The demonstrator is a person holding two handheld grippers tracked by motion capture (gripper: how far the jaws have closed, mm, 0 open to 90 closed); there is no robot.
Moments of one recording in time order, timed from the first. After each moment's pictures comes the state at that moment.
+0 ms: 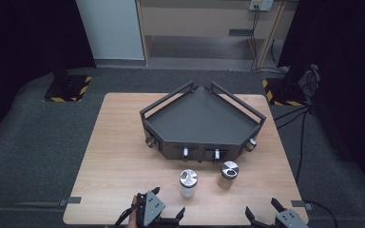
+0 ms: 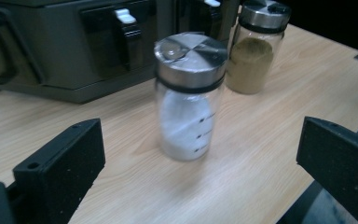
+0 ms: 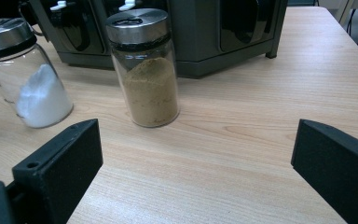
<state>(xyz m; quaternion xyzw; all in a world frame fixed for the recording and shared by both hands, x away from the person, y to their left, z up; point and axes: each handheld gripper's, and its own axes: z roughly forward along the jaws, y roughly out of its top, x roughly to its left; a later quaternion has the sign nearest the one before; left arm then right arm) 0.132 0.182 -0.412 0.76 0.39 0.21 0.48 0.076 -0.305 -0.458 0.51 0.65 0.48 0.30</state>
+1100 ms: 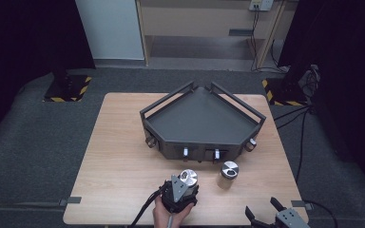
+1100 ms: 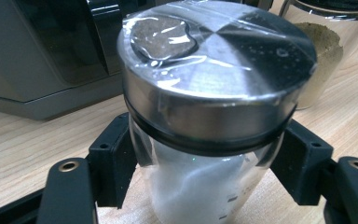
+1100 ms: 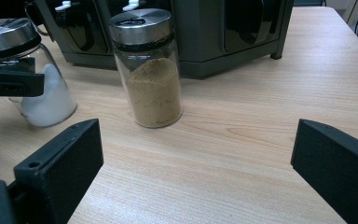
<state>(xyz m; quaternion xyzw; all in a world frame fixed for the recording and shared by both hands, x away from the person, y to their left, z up) 0.183 0.127 -0.456 0.76 0.40 0.24 0.46 0.080 -0.309 -0.459 0.50 0.66 0.48 0.29</state>
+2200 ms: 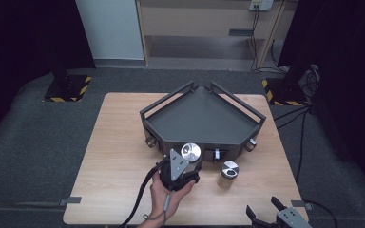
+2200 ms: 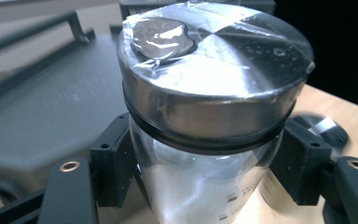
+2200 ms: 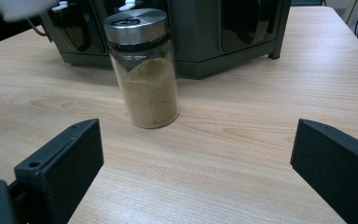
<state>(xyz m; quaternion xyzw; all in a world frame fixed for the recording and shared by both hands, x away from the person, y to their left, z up) 0.221 0.132 -0.365 0.73 0.36 0.29 0.50 0.082 -0.313 -0.460 0.50 0.66 0.48 0.29</state>
